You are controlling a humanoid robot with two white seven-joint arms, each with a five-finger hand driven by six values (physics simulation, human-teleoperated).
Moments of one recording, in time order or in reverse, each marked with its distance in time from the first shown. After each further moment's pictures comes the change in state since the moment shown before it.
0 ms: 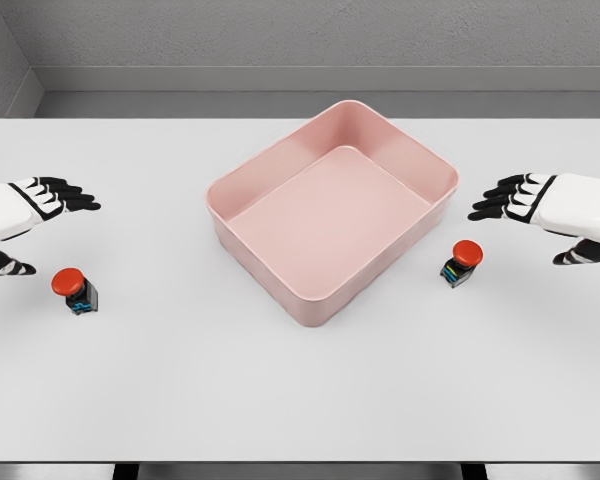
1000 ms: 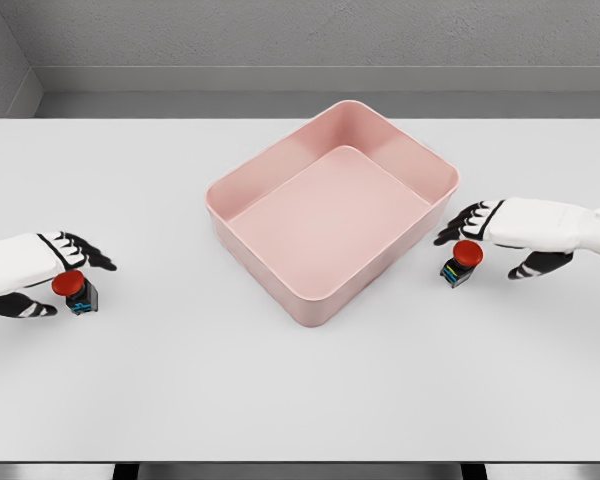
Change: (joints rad) left arm 0.092 -0.026 -0.010 -0.024 -0.015 0.000 -0.073; right arm 0.017 0.220 0.012 0.182 0.007 -0.001 0.147
